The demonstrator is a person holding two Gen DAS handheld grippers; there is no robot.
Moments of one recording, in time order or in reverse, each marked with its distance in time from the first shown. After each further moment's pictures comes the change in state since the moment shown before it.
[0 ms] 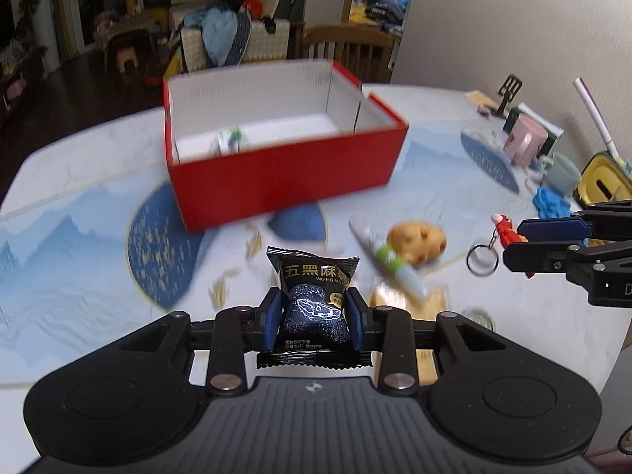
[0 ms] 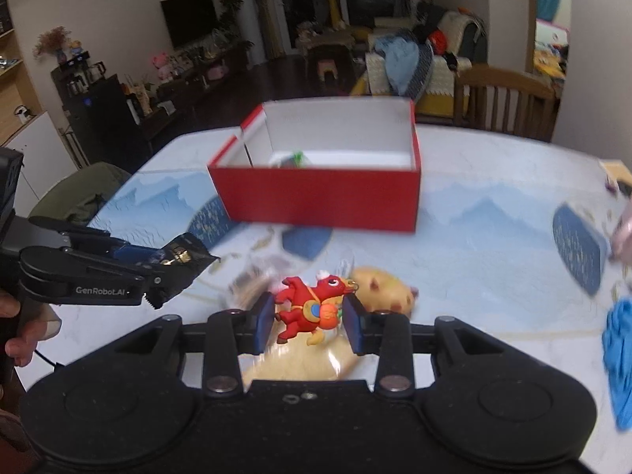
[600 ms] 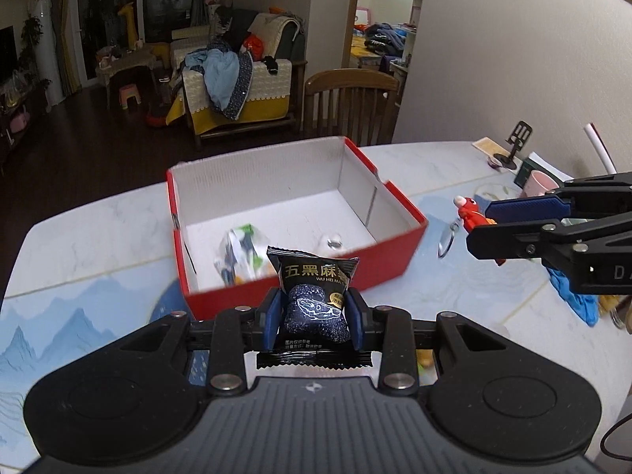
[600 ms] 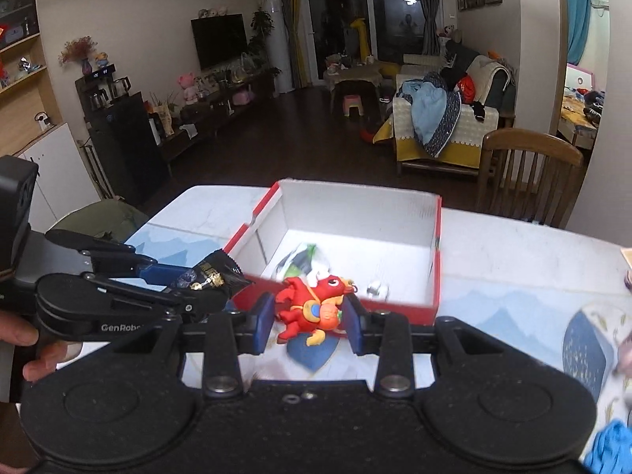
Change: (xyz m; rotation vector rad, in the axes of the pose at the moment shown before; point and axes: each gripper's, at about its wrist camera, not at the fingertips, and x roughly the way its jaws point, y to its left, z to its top) left arm 0.012 0.014 0.089 0.023 -0.089 0.022; right arm 0.029 -0.004 0.100 -0.092 -0.082 0.029
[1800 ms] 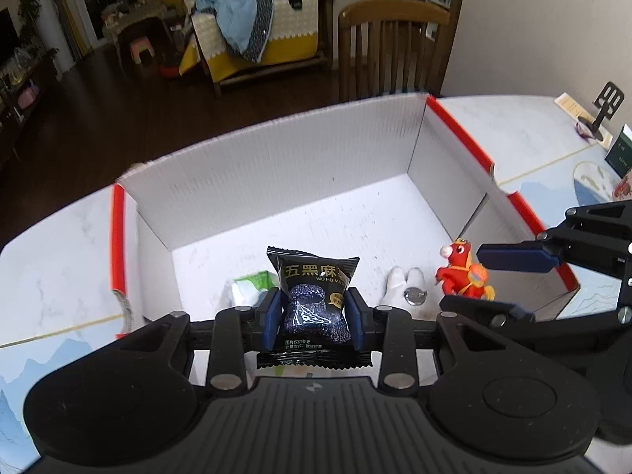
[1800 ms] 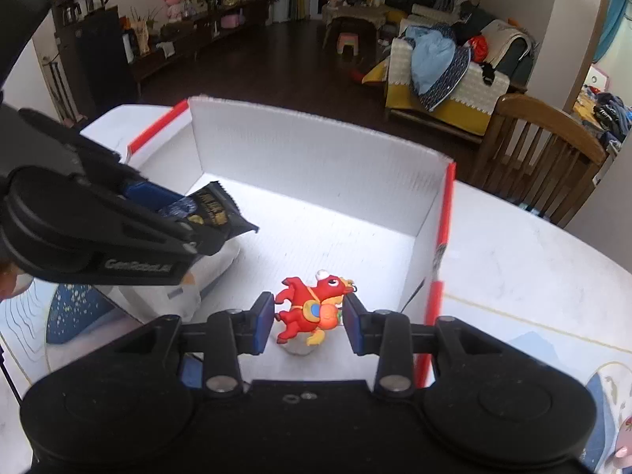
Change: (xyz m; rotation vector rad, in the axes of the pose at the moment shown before) left arm 0.184 0.023 0.070 0.022 0.221 0.108; right arm 0.171 -0.050 0.004 -0.126 0.237 -0.080
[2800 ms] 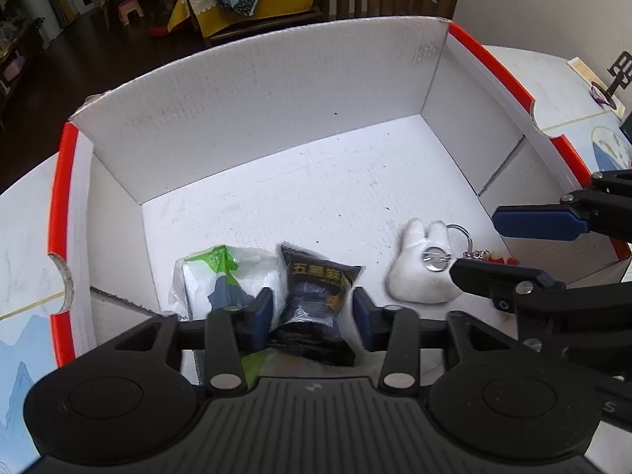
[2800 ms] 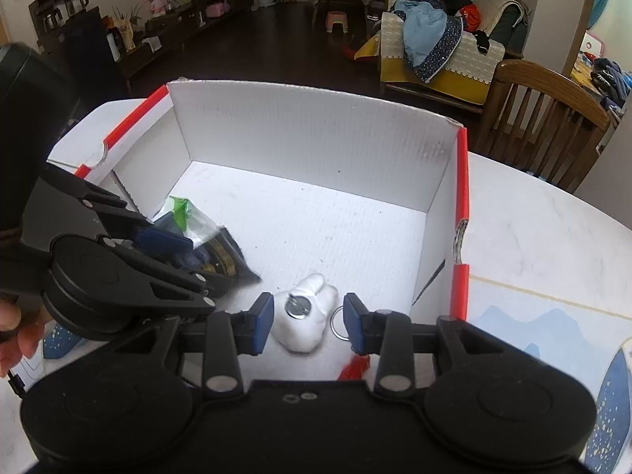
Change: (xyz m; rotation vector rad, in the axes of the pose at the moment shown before) left arm 0.045 0.007 -0.011 -0.011 0.124 -0.020; right arm 0.023 -0.010 0.006 0.081 0.043 0.011
